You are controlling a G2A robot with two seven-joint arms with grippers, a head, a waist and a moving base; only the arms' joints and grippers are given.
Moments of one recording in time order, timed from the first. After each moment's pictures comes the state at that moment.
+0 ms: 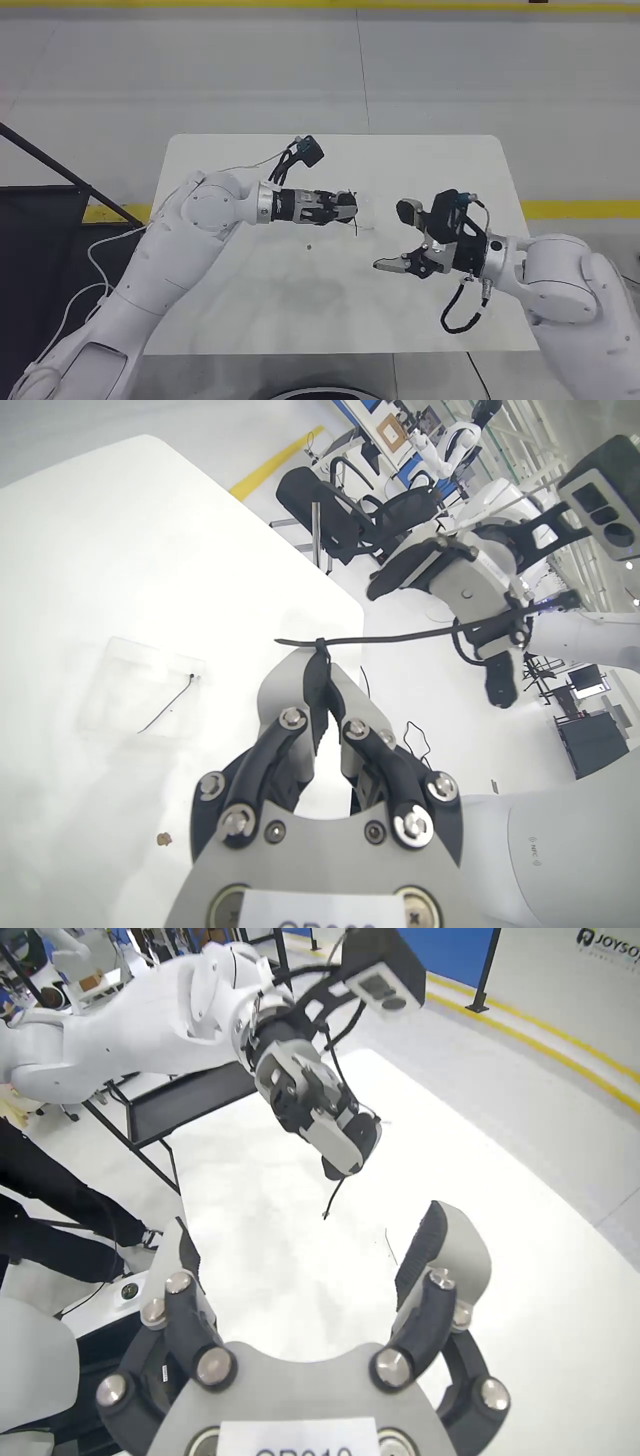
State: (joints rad) left arm 0.68 -1.15 -0.95 -1.37 -0.01 -0.60 -0.96; right arm -1.14 -0.92 1.34 -1.99 -0.48 -0.64 0.76
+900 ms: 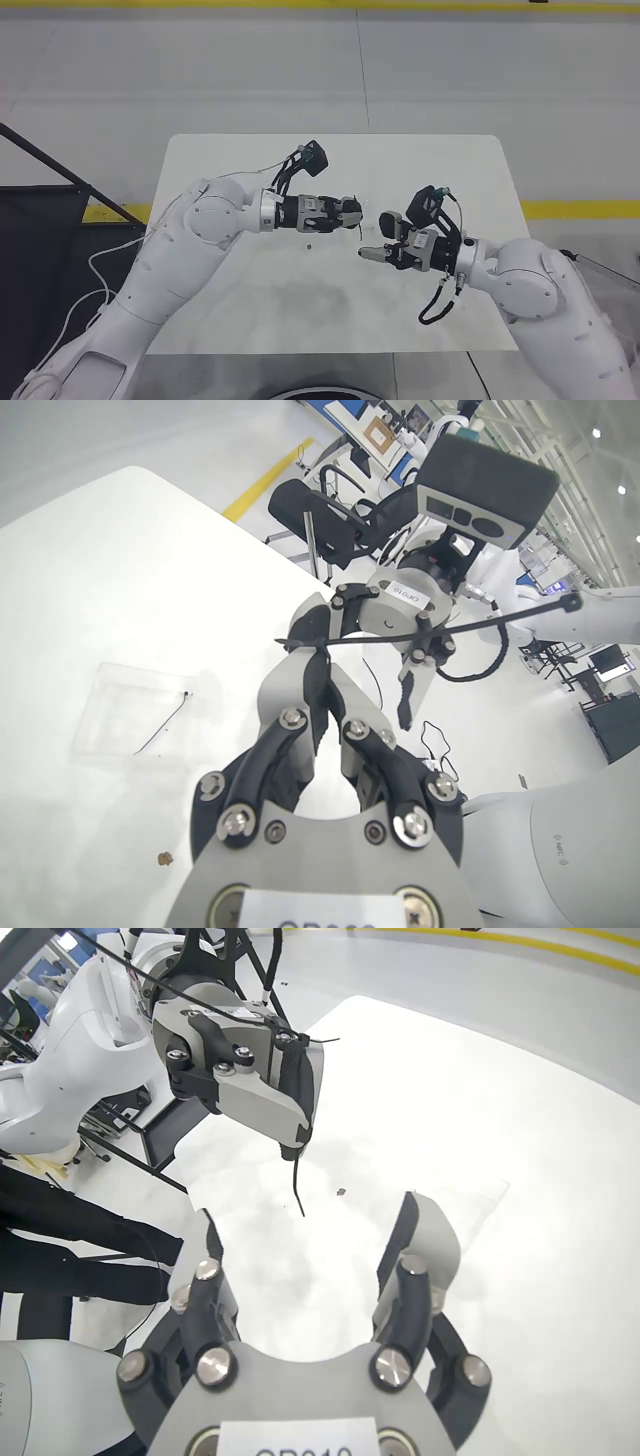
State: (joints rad) left arm 0.72 -1.15 -0.95 -1.44 0.07 -0.65 -0.90; right arm -1.10 -0.94 1.21 -1.88 -0.39 -0.44 0.80
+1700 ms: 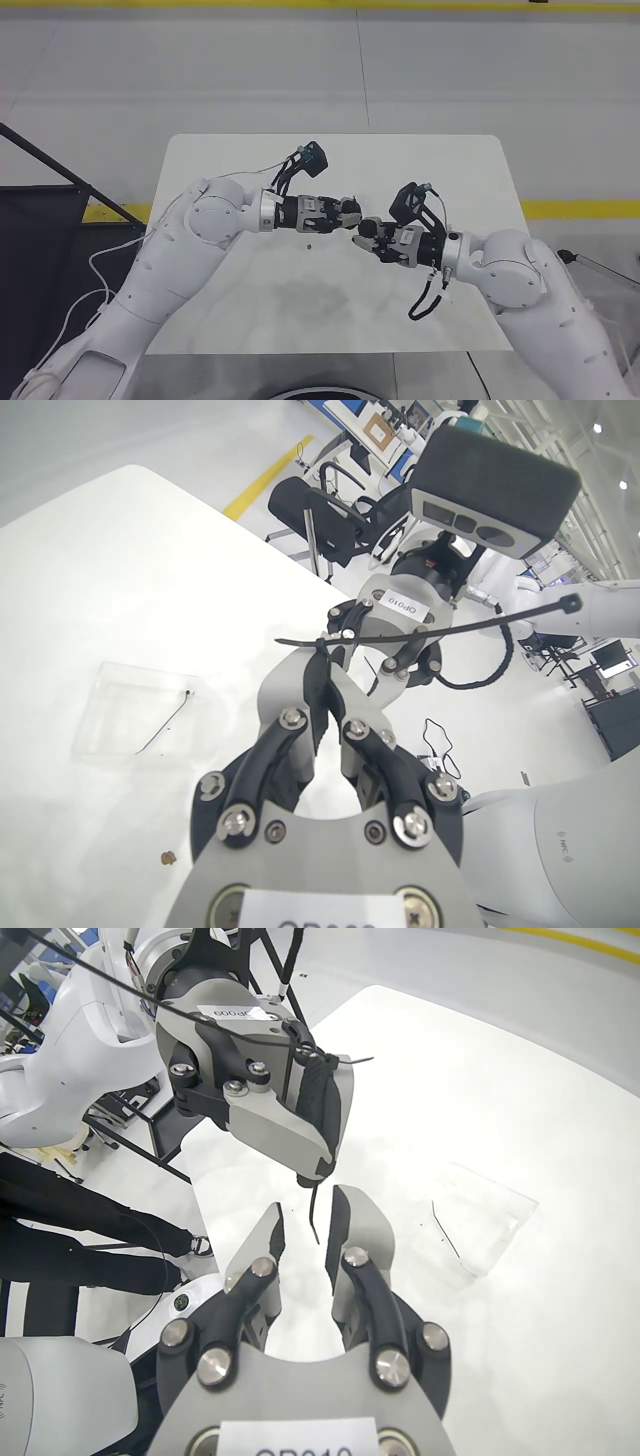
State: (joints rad) left arm 0.72 -1.14 -0.95 -1.43 0.07 -0.66 -0.89; right arm -1.02 -0.96 1.12 -1.84 -0.39 -0.44 0.80
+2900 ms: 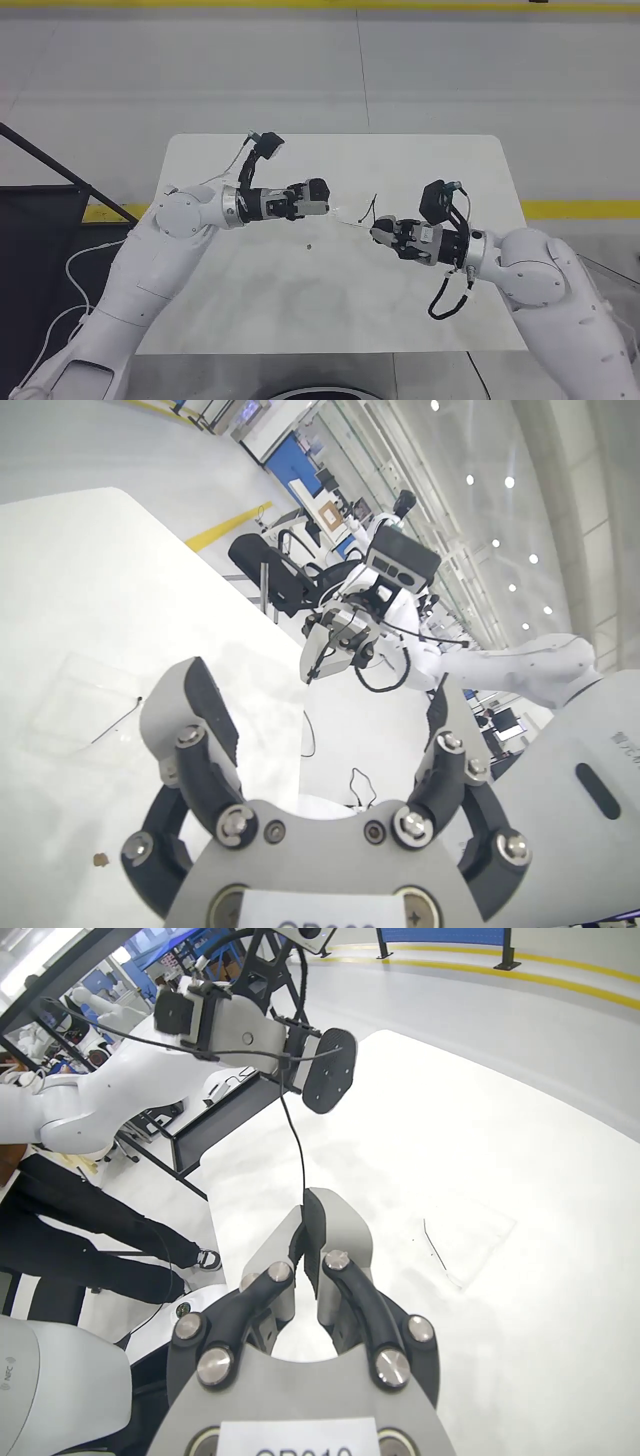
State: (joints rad) left arm 0.79 -1.11 -1.07 -1.36 -0.39 -0.62 -1.04; right arm -1.05 -0.95 1.22 -1.78 -0.29 -0.66 0.78
